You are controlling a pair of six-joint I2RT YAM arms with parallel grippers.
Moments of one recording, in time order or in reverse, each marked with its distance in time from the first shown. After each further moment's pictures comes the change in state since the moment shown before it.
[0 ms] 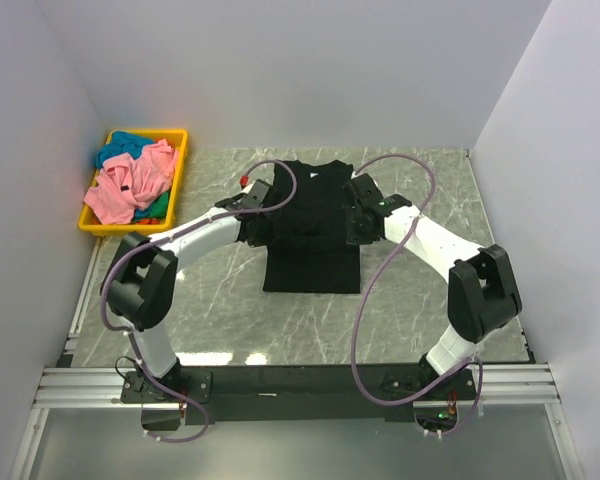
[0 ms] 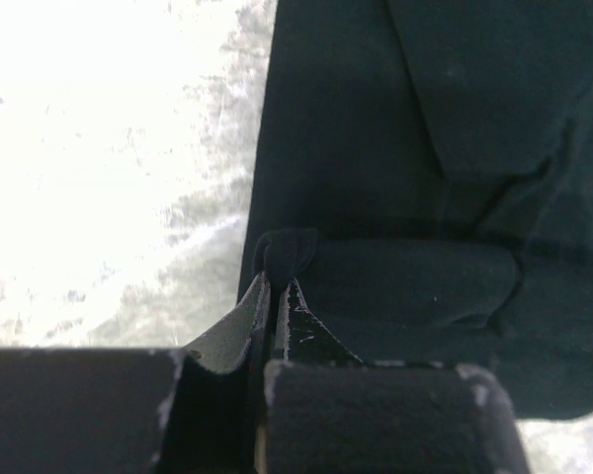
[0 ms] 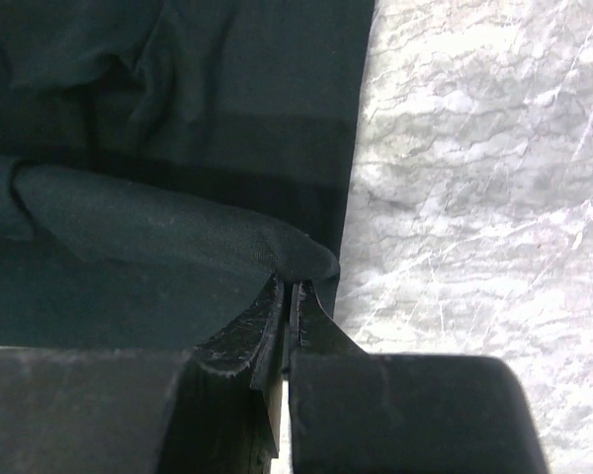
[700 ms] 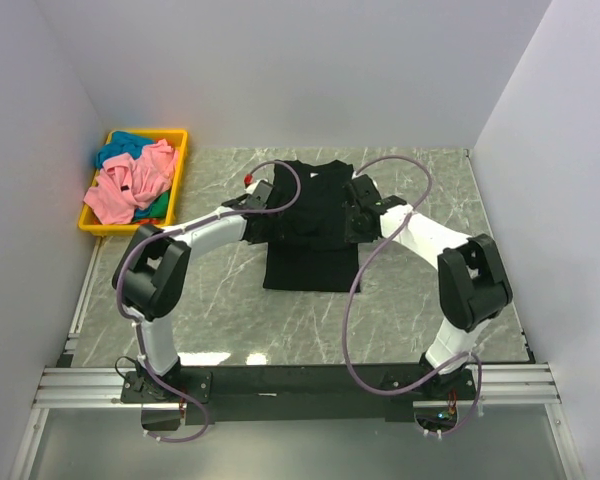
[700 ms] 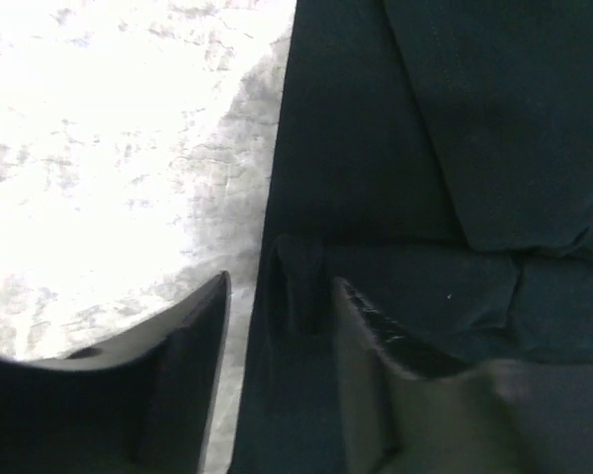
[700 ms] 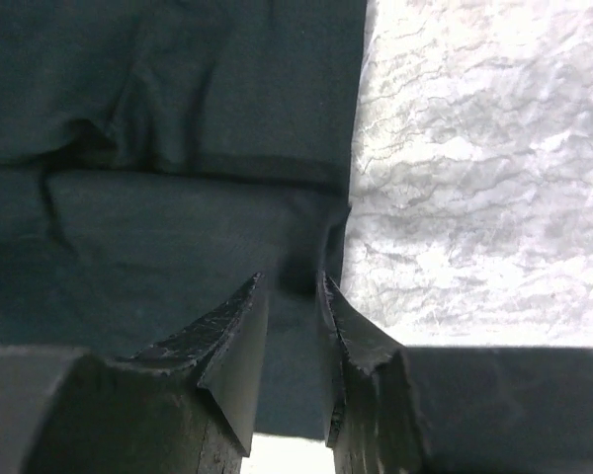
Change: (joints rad) left arm 0.012 0.103 0.014 0.108 -0.048 0.060; right arm -0.034 0.097 -0.012 0.115 0.000 0.002
